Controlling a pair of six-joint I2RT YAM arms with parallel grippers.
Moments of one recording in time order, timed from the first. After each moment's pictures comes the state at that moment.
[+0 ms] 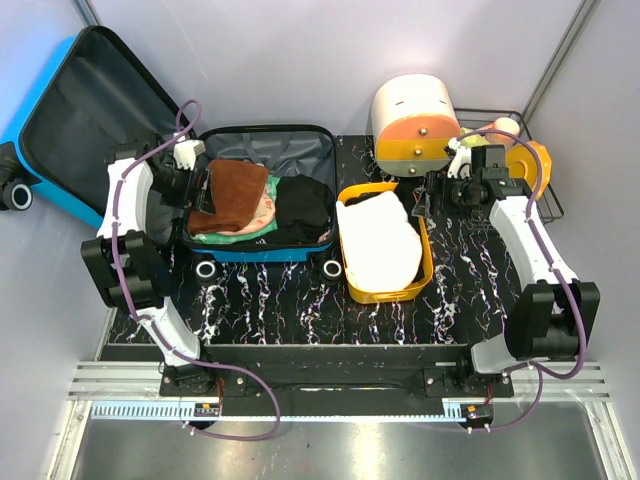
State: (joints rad) left arm 0.23 1.81 1.74 -1.18 0.51 0.47; right arm 0.03 1.46 1.29 -0.70 -0.41 0.08
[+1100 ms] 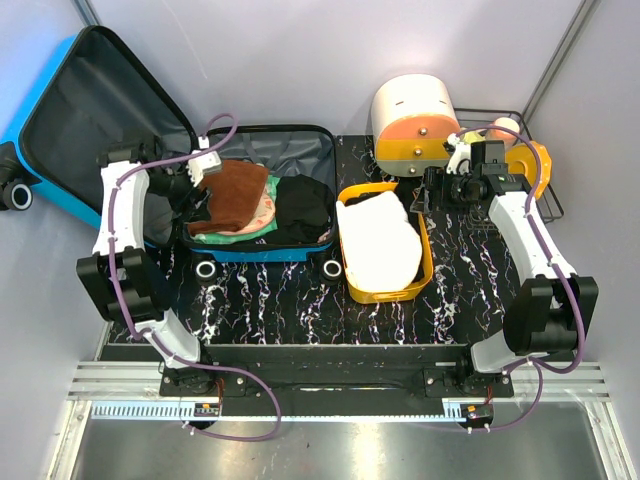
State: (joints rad) left arm 0.22 1.70 1.74 -1.35 0.69 1.19; right arm 0.03 1.51 1.33 -0.70 -0.42 0.08
